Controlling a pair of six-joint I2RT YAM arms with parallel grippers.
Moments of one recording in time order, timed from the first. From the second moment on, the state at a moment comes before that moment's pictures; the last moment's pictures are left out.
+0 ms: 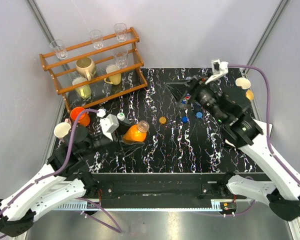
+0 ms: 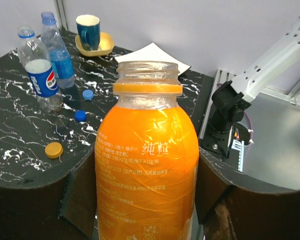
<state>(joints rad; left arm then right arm) -0.84 0.58 0.81 -0.22 0.38 -0.13 0.69 1.09 1.29 -0.12 0.05 0.52</state>
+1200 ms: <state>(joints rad) -0.84 0.76 0.84 -0.17 0.34 -0.13 0.84 1.14 1.19 -0.20 -0.41 0.59</state>
